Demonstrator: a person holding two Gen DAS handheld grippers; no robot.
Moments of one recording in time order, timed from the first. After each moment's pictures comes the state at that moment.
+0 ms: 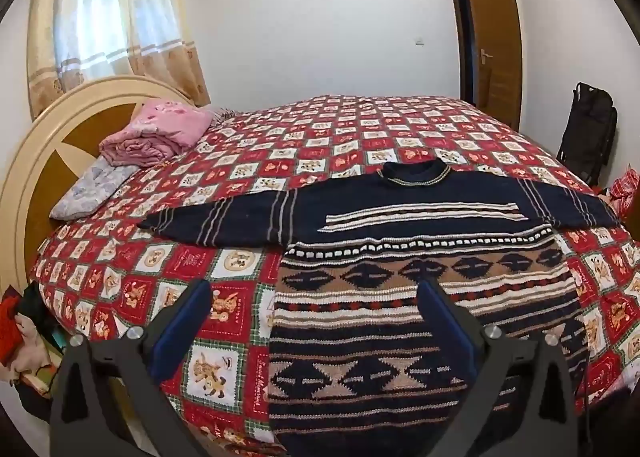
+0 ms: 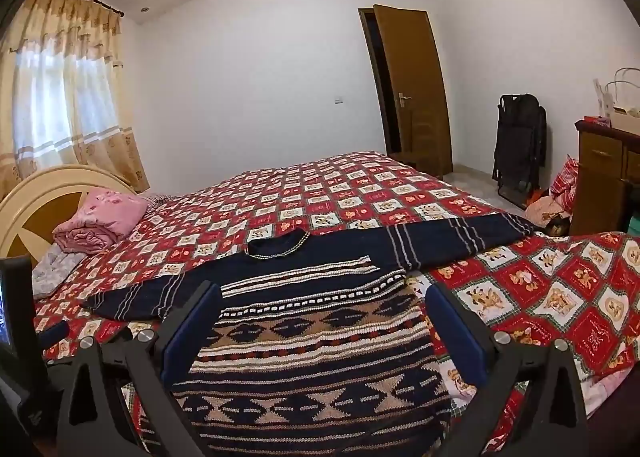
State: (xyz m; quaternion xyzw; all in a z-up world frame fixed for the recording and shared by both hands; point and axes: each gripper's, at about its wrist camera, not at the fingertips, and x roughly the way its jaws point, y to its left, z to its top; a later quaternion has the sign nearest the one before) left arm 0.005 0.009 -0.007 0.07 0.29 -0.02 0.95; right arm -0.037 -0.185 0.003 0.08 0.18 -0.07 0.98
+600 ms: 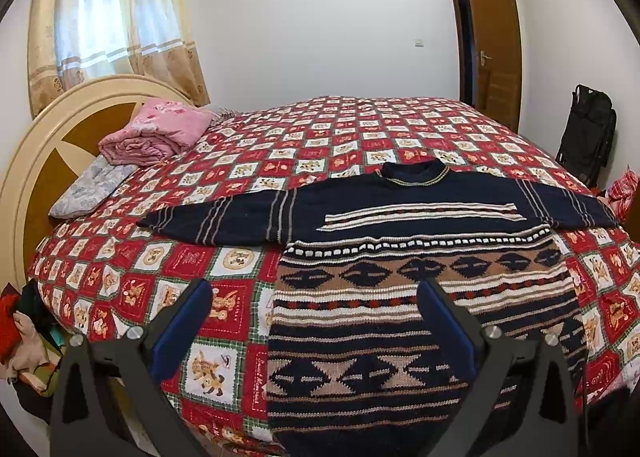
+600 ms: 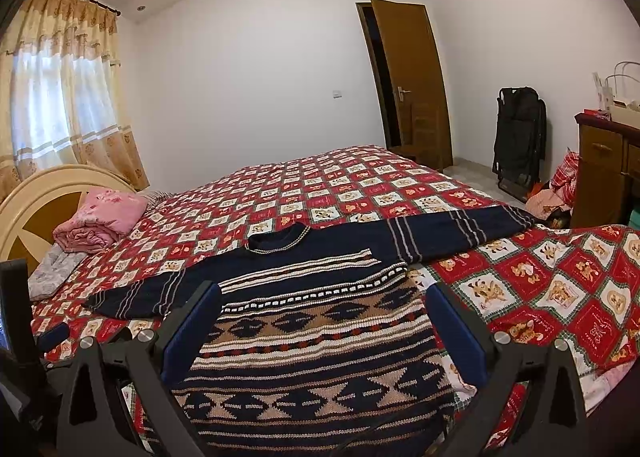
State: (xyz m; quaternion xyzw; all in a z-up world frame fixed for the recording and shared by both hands) left arm -0.001 0.003 -0.010 0.07 0.29 -0.02 0.96; right arm -0.036 -0.186 0.000 0.08 0.19 -0.06 0.98
